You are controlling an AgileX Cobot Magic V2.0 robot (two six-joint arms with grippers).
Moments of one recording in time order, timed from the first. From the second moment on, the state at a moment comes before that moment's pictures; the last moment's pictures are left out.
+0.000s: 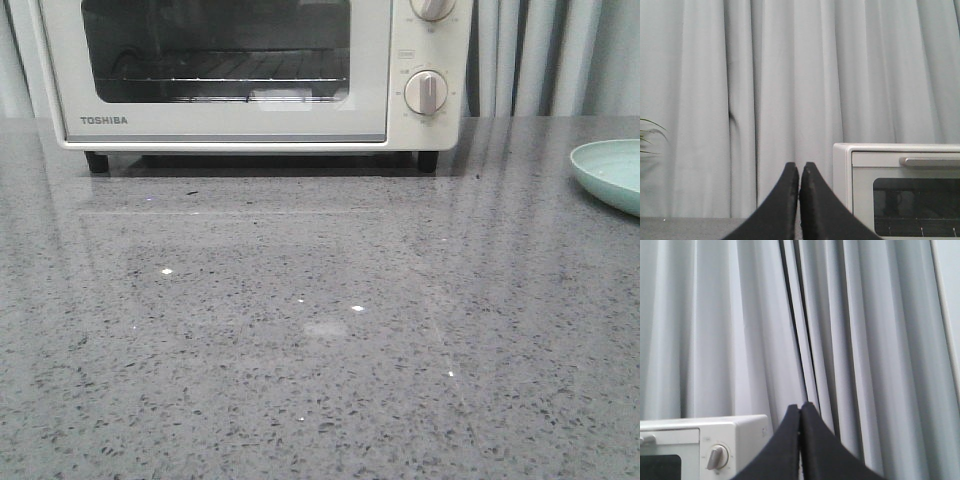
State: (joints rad) left arm 0.00 0.00 0.00 0.01 -0.39 -0.05; right arm 0.00 -0.01 0.01 0.00 -0.52 0.05
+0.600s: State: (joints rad) left arm 0.00 0.06 -0.36 0.02 -0.03 -0.14; right arm 0.00 0.01 -0.32 0.00 0.27 0.17
